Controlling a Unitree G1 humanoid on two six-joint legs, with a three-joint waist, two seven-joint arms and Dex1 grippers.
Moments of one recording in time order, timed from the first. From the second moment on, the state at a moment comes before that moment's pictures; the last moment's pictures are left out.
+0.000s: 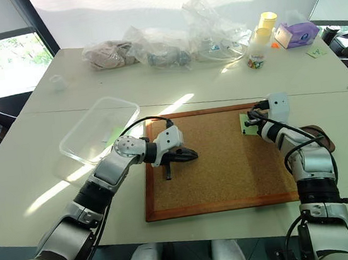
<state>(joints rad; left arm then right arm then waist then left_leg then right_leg) -0.66 0.28 -0.46 0.28 -0.05 0.26 -1.06 -0.40 -0.50 -0.22 0.22 0.36 0.52 0.36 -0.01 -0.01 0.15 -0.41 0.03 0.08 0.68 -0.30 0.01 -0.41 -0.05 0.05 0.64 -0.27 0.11</state>
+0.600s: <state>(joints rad) -0.66 0.28 -0.46 0.28 -0.05 0.26 -1.07 -0.39 -0.49 -0.25 0.22 0.34 0.39 0.35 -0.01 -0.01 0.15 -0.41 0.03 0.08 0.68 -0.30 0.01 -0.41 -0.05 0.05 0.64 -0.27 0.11</state>
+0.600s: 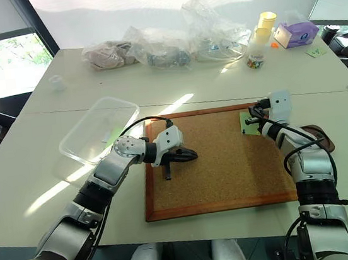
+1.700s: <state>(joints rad) -0.64 0.28 -0.46 0.27 -0.02 0.23 -1.06 -0.03 -0.53 -0.61 -0.16 0.50 0.72 0.19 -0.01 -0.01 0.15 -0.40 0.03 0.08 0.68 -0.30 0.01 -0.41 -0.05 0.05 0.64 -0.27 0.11</state>
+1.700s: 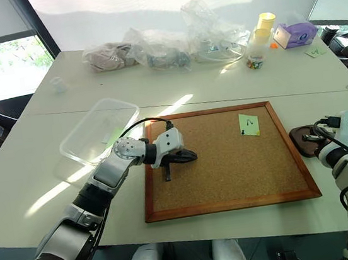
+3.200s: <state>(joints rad) -0.63 0.27 -0.45 0.25 -0.01 0.24 -1.05 -0.02 -0.56 -0.59 -0.05 0.48 0.70 0.18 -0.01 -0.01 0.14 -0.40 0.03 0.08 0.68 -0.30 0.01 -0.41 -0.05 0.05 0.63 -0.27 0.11</state>
